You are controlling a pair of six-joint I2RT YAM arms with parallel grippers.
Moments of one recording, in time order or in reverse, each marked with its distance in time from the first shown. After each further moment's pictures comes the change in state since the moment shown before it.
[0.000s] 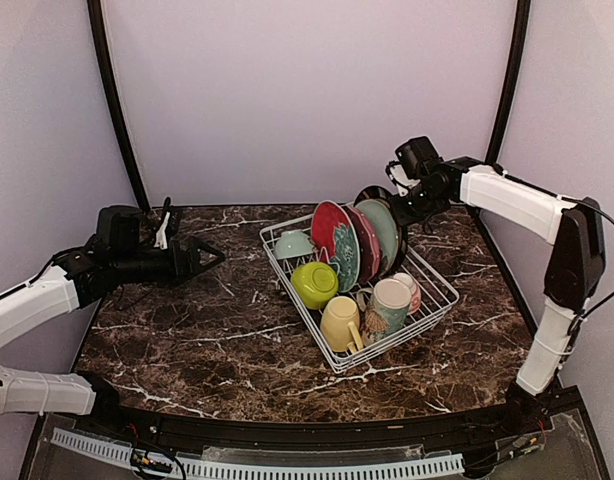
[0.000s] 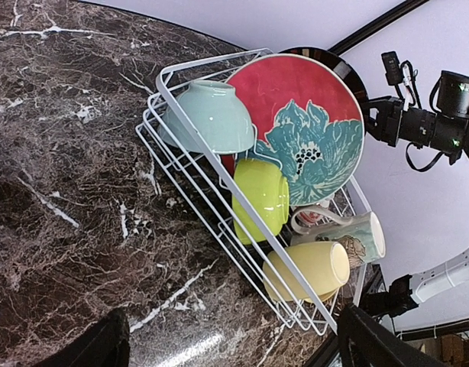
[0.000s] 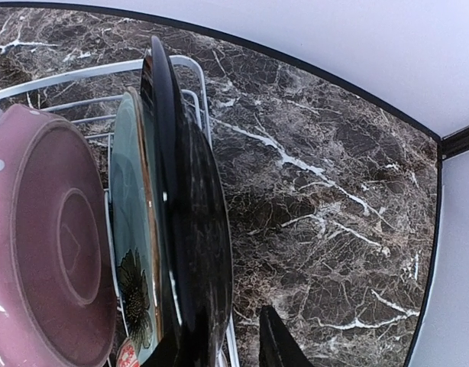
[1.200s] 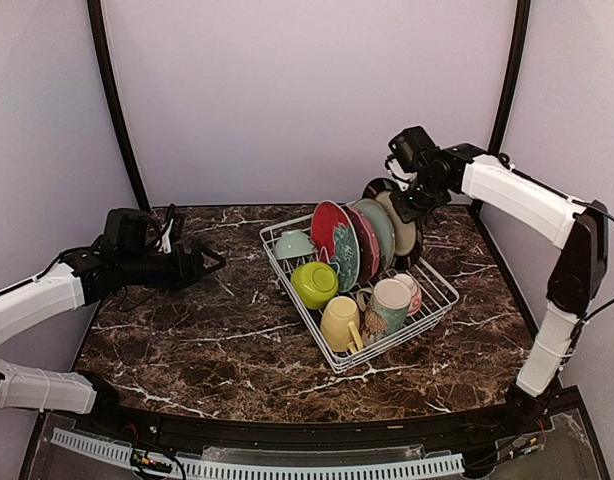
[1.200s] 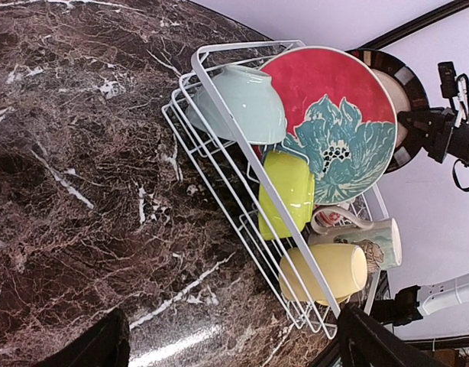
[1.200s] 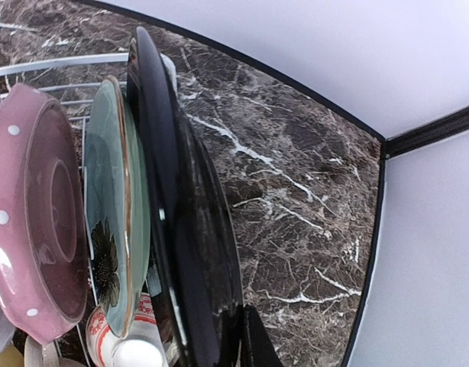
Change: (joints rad) left arm 0.000 0.044 0.000 -0.029 -0.036 -0.040; right arm 0.060 -0.016 0.103 -0.174 0.181 -0.048
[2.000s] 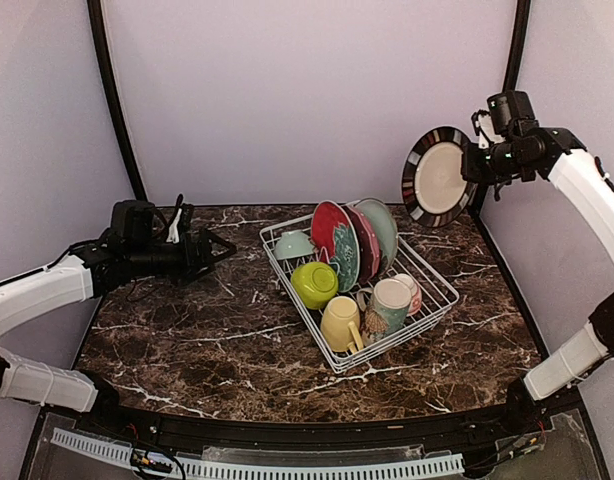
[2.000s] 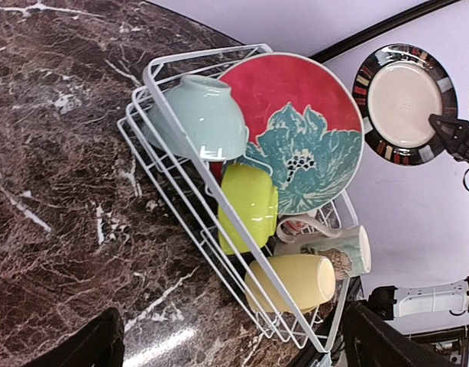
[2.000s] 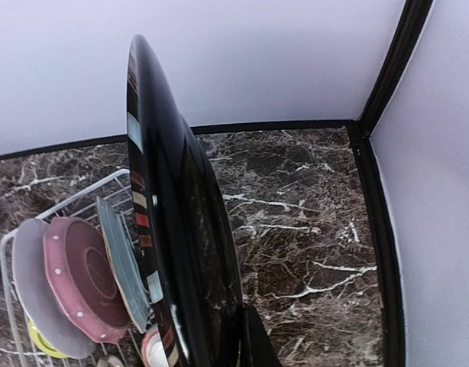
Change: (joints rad) left arm 0.000 0.087 0.034 0.111 0.085 -0.048; right arm -0.244 -0.319 -0.024 -0.002 -0.220 0.215
